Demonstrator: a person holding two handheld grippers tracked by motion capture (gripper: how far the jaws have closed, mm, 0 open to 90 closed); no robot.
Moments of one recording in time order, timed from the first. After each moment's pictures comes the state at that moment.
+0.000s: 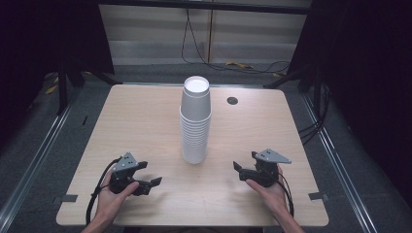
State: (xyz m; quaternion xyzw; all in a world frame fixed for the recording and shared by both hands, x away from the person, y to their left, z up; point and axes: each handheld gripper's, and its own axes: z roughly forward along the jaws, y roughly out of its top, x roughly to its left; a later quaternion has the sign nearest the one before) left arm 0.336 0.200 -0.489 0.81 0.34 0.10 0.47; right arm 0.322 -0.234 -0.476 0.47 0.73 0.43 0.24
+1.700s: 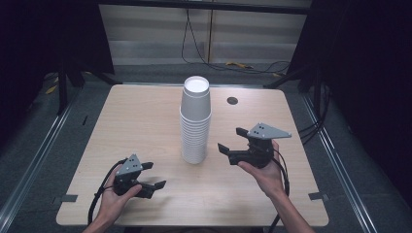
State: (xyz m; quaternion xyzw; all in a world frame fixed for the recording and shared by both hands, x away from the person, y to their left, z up) left arm 0.332 0.186 -0.488 0.83 0.27 0.09 0.48; right arm 0.336 -0.190 -0.368 0.35 0.75 0.51 0.21
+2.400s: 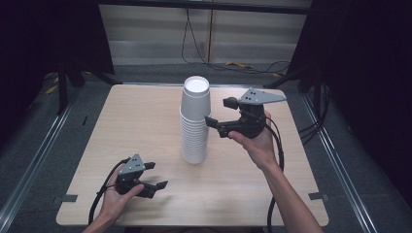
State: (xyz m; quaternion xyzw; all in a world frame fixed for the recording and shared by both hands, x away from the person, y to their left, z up) left arm 0.335 0.182 -0.490 0.83 0.27 0.09 0.48; right arm 0.376 -0.160 -0.298 0.30 0.76 0.55 0.19
